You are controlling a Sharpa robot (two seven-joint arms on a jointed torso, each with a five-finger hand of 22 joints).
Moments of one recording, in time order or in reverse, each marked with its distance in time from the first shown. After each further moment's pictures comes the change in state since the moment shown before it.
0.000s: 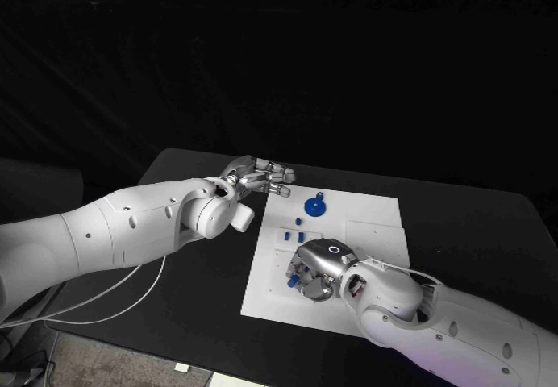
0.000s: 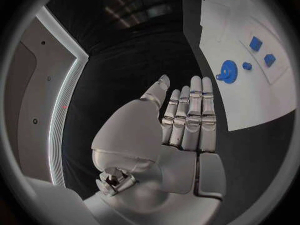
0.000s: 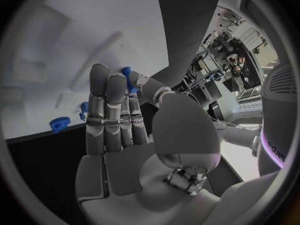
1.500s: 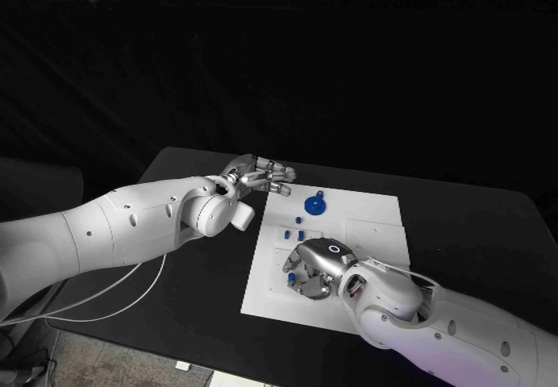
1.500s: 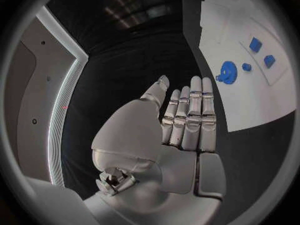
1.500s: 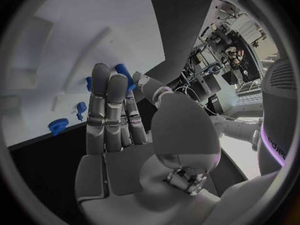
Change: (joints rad) left arm 0.000 0.002 0.000 -0.003 -0.001 0.008 -0.006; left_hand 0.000 0.000 -0.007 0.023 0.000 -0.003 0.004 0.000 0.000 -0.004 0.004 0.000 0.000 -0.004 0.004 0.000 0.002 0.000 0.004 0.004 -0.010 -0.017; right arm -0.003 0.001 -0.010 0.002 0.052 -0.067 0.011; right_hand 0.003 -0.055 -0.081 0.049 -0.083 -0.119 0.021 0.007 -0.001 -0.199 0.055 -0.006 -0.005 -0.009 0.033 0.008 -0.014 0.027 0.000 0.029 -0.030 -0.021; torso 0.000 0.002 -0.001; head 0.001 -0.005
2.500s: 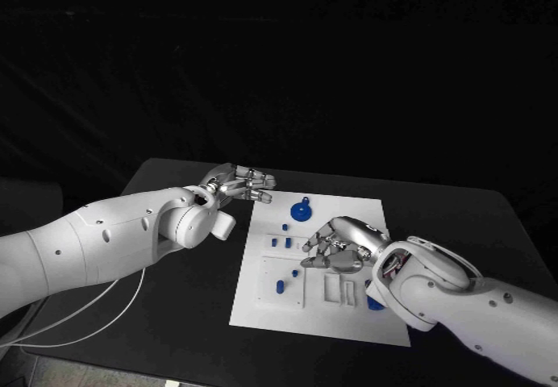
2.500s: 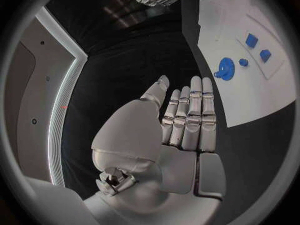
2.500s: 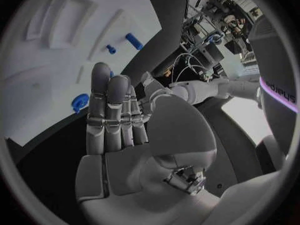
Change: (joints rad) left arm 0.000 -0.031 0.000 0.009 0.000 0.002 -0.001; left_hand 0.000 0.000 0.000 0.000 0.000 0.001 0.001 0.000 0.000 0.000 0.000 0.000 0.000 0.000 0.000 0.000 0.000 0.000 0.000 0.000 0.000 -0.004; right arm 0.004 -0.209 0.135 0.097 0.352 -0.044 0.087; right_hand 0.023 0.105 -0.354 0.101 -0.019 0.052 -0.036 -0.001 0.008 0.119 -0.100 0.445 0.323 -0.006 -0.048 0.001 0.029 -0.029 -0.001 -0.049 0.042 -0.061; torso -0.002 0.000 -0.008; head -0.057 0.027
